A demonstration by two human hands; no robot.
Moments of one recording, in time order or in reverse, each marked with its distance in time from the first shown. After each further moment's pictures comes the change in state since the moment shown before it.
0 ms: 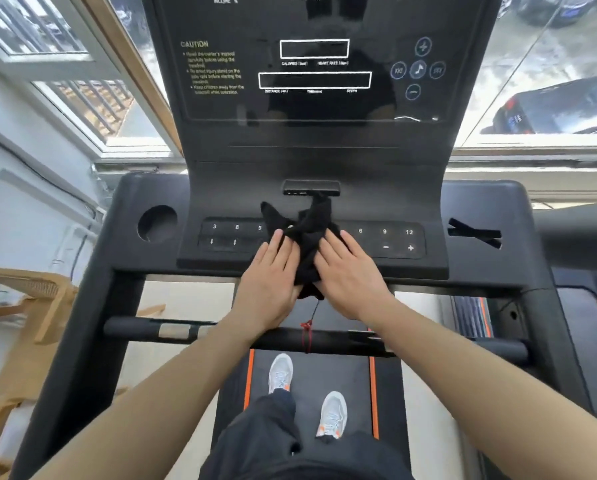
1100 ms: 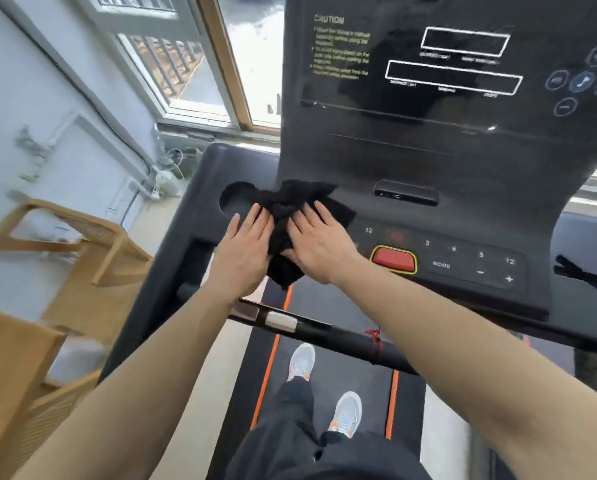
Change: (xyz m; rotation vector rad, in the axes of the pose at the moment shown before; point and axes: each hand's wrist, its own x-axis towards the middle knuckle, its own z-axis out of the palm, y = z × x) left_hand -0.057 -0.155 0.005 0.142 0.048 -0.243; right_hand 0.148 -0.110 -0.007 0.002 -0.156 -0.204
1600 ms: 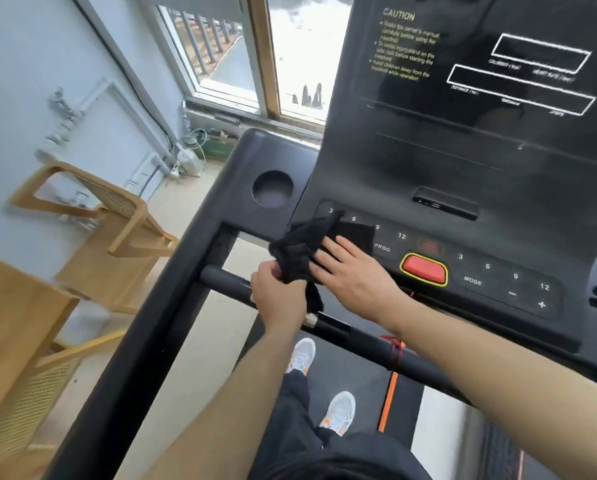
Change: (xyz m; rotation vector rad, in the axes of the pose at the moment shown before) left_hand -0.047 0.085 -0.019 -1.292 0.208 -1.230; right_hand -0.044 -0.008 0.020 -0.098 0.088 -0.358
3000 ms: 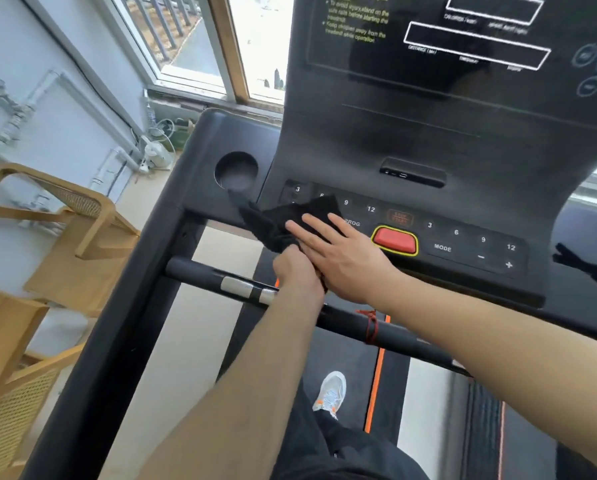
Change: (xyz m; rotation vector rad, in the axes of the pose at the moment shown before) left_hand -0.036 0.059 0.056 -0.667 -0.106 -0.661; right_hand -0.026 0.006 -0.015 -0.065 -0.181 0.088
